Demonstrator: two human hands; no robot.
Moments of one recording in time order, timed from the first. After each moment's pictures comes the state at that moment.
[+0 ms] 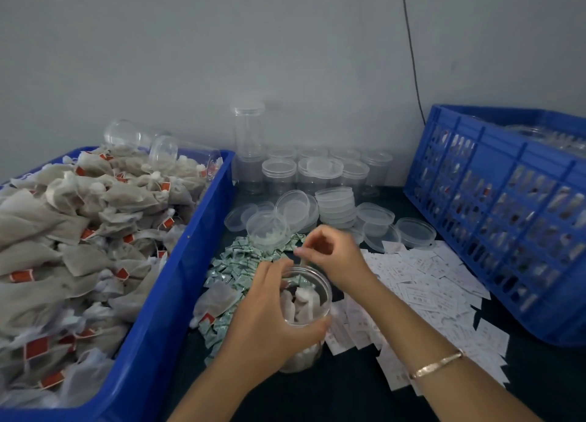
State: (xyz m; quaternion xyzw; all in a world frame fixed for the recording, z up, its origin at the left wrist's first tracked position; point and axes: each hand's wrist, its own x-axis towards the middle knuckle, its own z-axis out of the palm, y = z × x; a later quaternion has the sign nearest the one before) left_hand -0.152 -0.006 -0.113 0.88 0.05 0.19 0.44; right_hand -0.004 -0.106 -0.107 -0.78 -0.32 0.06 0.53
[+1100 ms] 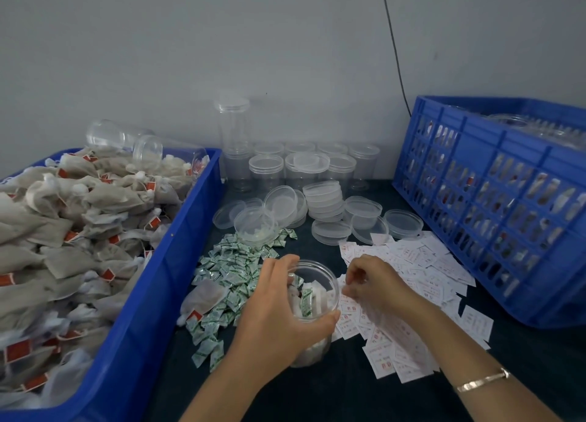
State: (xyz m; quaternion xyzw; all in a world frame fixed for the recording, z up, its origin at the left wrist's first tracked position) left_hand -0.147 -0.034 -0.112 0.88 0.06 0.18 0.44; right_hand 0.020 -0.193 -0.152 -0.91 -0.22 0.10 0.32
